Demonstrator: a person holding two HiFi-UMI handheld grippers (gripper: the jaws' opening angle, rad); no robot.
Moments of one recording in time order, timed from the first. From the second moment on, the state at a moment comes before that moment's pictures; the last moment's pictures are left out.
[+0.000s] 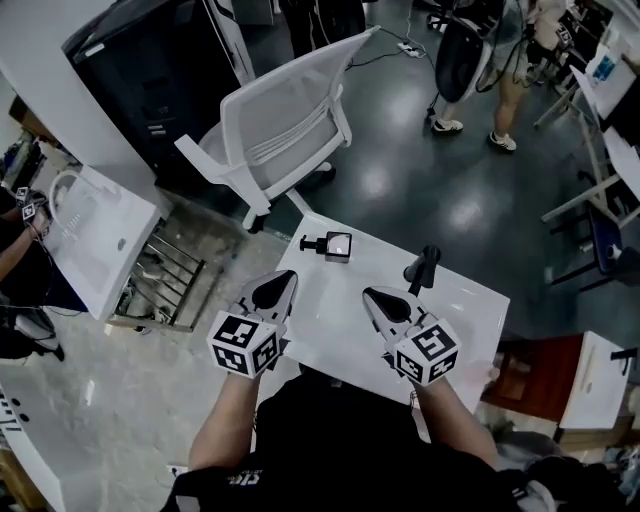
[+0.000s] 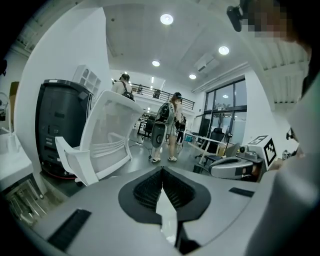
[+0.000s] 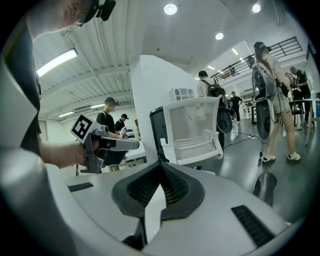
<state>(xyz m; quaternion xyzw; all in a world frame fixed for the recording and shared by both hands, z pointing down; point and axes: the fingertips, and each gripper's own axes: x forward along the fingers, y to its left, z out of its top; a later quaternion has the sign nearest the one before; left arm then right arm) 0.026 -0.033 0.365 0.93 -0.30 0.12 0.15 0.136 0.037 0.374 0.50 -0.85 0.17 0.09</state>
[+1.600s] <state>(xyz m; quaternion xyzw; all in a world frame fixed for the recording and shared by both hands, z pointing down) 0.070 -0.169 0.552 0.92 -0.24 0.24 0.18 0.141 -0.107 0.515 0.53 -0.79 0.26 0.18</state>
